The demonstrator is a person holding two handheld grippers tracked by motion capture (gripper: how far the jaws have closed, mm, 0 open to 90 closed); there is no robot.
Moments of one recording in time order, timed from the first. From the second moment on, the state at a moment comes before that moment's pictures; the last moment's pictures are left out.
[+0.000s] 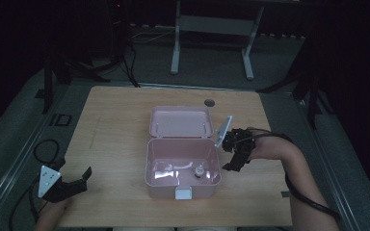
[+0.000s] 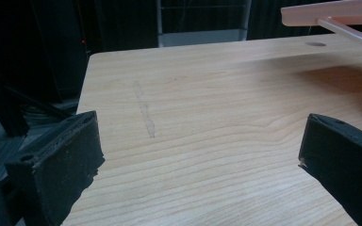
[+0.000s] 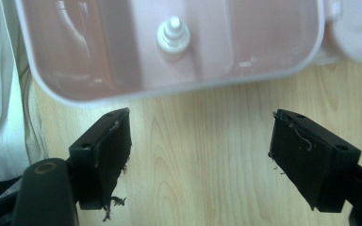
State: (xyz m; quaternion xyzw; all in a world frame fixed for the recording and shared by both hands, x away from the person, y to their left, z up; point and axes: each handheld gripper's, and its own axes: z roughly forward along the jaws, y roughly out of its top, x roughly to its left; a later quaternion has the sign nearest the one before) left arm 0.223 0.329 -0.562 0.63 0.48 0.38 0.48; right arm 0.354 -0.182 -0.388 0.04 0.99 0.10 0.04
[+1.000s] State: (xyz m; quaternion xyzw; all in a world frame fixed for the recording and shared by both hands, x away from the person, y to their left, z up) left arm 0.223 0.329 -0.562 0.63 0.48 0.38 0.48; right arm 0.350 -0.260 -0.502 0.16 0.96 0.23 0.03
